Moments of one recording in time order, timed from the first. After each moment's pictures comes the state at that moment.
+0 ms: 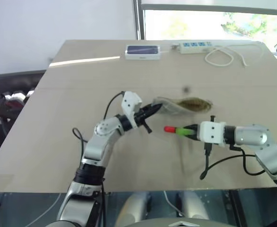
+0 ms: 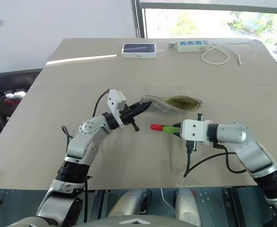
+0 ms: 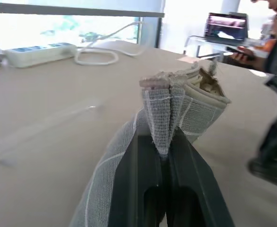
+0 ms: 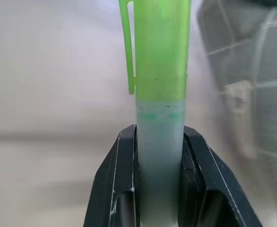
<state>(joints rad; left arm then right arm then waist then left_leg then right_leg) -0.41 0.29 -0.08 0.03 -0.33 0.19 -0.75 -0.28 -0.81 0.27 -0.28 0.09 0.04 0.91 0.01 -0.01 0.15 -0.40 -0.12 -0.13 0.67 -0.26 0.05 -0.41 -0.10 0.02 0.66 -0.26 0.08</state>
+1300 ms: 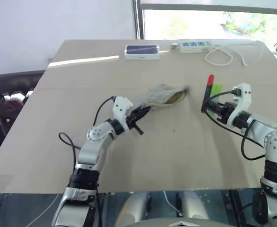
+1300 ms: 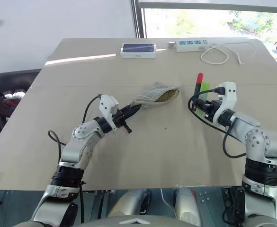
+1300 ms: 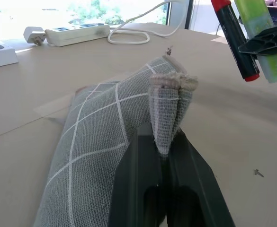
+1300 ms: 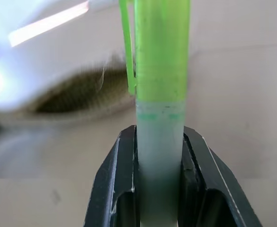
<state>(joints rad) -0.35 0.32 -0.05 0.05 -0.30 0.14 -0.74 -0.38 -0.60 -0.17 -0.24 0.63 1.02 0.46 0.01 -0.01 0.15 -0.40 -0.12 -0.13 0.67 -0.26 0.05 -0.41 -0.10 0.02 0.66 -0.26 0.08</state>
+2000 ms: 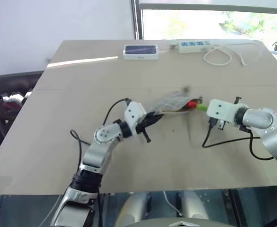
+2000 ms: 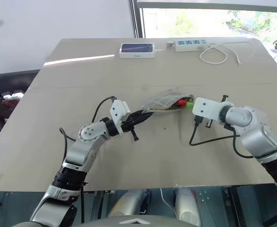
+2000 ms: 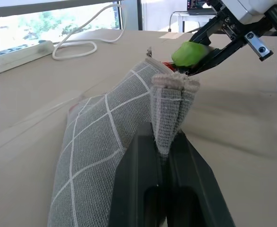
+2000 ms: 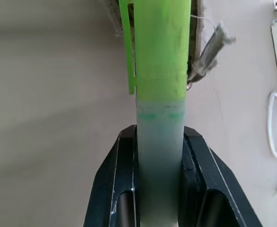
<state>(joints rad) -0.34 0.34 -0.17 -0.03 -0.25 0.09 -0.81 -0.46 -0.97 0.35 -0.23 -0.18 0.42 0.71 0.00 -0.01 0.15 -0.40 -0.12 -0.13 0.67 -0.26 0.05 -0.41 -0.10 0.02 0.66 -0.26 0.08</state>
